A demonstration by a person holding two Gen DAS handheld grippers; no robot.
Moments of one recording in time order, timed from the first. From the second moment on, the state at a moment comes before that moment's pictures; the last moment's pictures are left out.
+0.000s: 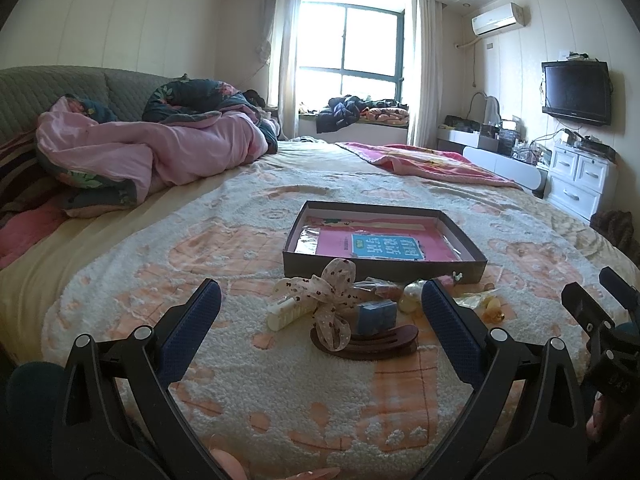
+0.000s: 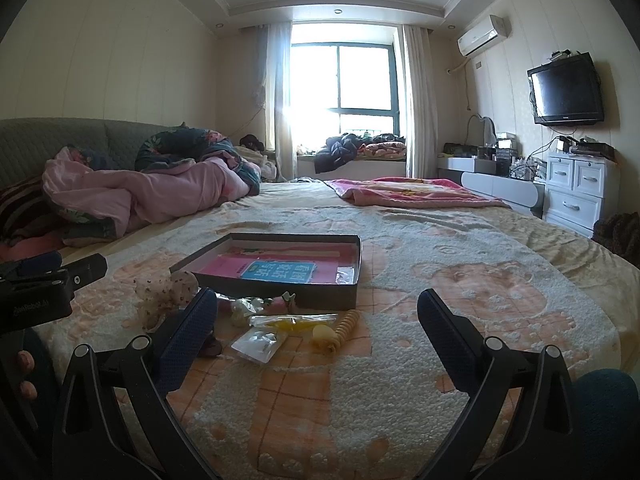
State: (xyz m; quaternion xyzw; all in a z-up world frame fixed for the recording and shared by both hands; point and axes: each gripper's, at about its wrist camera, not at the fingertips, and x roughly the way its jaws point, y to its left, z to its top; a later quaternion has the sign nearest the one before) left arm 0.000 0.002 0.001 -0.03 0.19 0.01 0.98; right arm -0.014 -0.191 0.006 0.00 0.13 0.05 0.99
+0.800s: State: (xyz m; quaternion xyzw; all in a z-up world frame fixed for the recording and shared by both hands) left arm -0.002 0.005 0.004 -0.03 0.19 0.01 0.98; right arm -0.013 -0.190 0.004 0.00 0.13 0.06 0.99
